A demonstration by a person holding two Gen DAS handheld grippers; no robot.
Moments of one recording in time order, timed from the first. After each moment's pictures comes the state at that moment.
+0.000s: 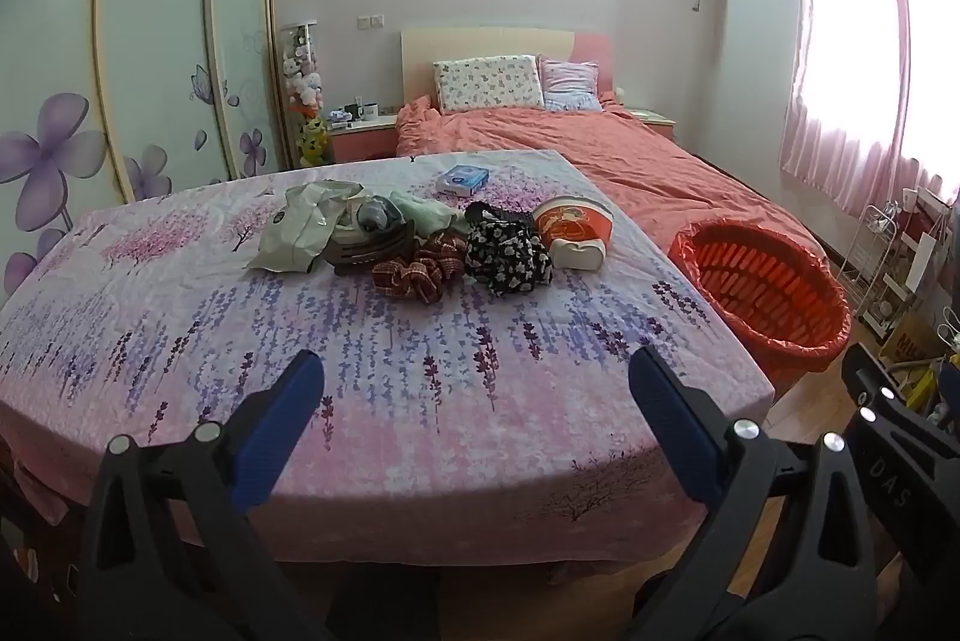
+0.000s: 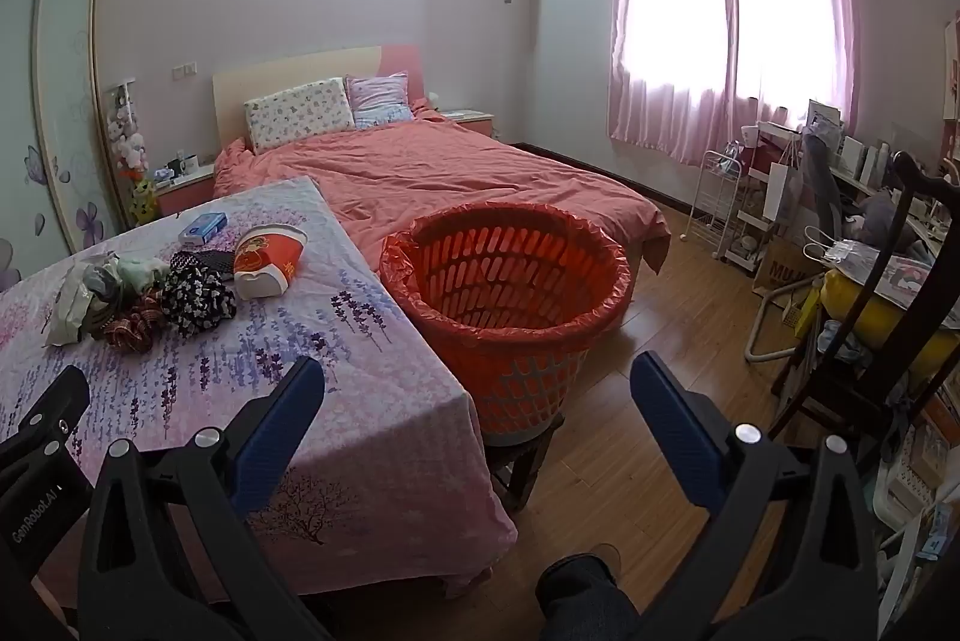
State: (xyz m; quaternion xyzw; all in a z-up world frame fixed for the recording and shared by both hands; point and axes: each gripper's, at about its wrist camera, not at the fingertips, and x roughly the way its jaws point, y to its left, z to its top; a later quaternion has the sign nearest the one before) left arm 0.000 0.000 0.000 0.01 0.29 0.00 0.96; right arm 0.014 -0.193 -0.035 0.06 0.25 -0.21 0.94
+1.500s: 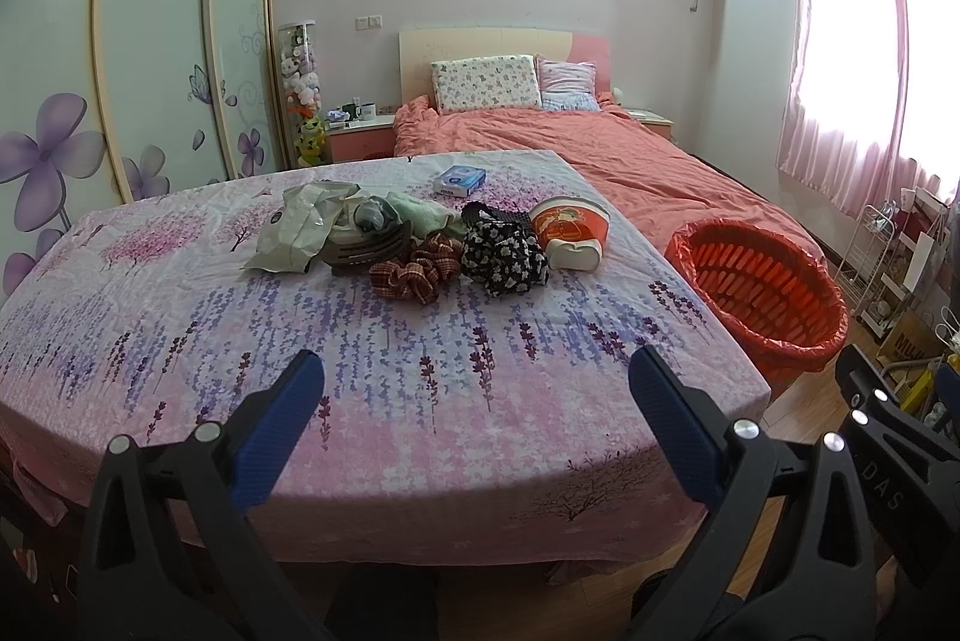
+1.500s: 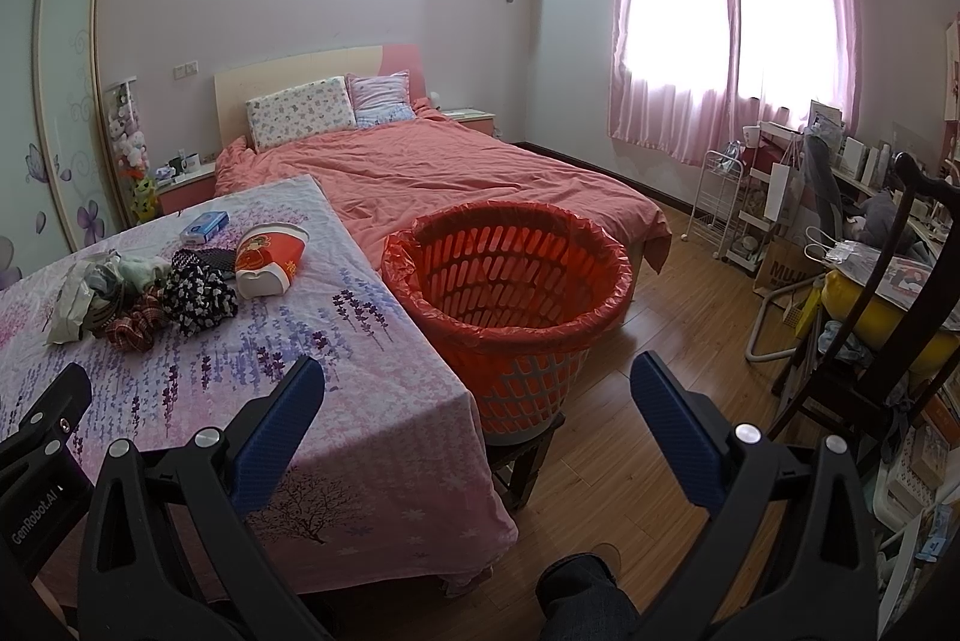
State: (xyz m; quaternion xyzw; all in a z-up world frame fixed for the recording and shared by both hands) left arm 0.000 0.000 0.000 0.01 0.28 0.00 0.96; right arm 0.015 -0.192 -0.036 0.06 0.25 -0.21 0.94
